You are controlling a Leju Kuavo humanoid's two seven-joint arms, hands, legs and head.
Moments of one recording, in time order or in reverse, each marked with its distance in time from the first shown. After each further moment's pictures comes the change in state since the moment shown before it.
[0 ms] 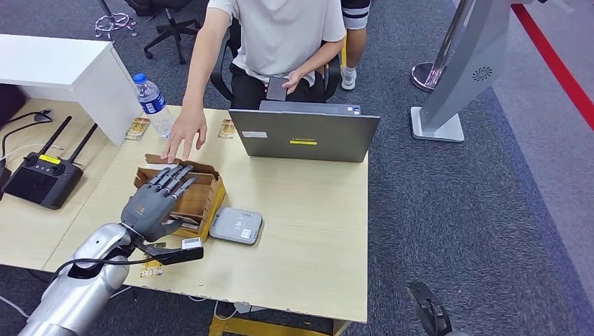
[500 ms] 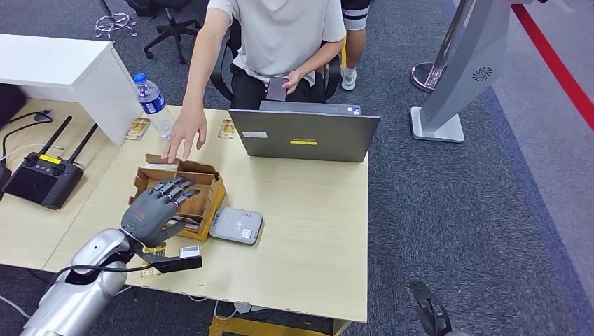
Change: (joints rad) left arm 0.036 0.017 0.000 -0.035 0.031 -0.016 -0.041; right arm -0.003 0.000 0.000 0.000 0.002 0.001 -0.003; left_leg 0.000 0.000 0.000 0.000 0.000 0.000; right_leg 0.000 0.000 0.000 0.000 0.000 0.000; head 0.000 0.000
